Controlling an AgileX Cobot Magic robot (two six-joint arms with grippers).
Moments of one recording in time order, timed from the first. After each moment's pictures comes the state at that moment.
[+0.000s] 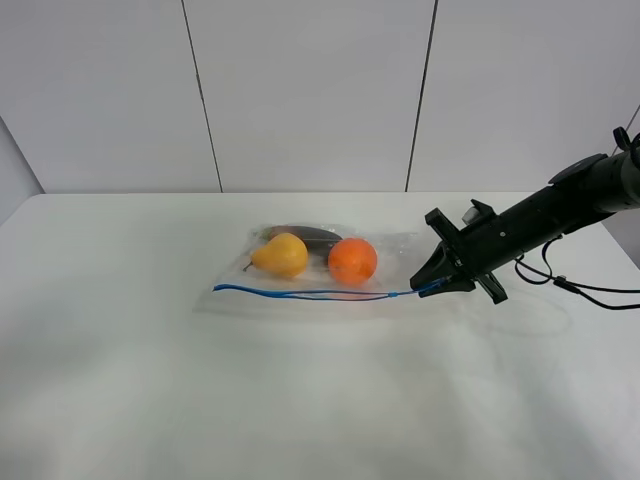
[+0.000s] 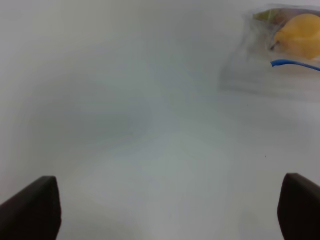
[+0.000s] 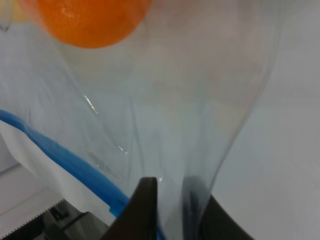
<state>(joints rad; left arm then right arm) 0.03 -0.01 -0.50 -0.01 1.07 -0.02 -0.05 2.08 -1.22 0.95 1.07 -0.41</state>
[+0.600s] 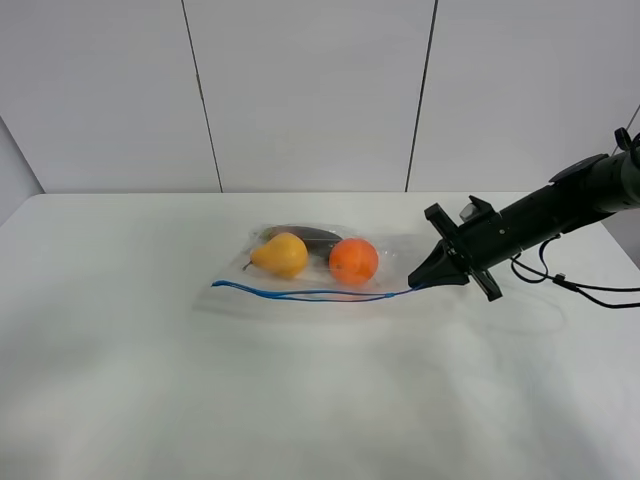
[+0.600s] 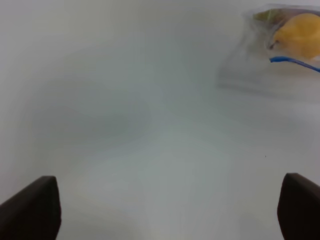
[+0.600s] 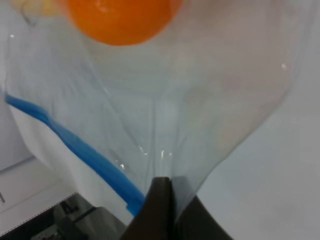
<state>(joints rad) 0.03 -0.01 -0.50 -0.01 1.07 -0.02 -0.05 2.08 -1.22 1.00 1.09 -0.46</state>
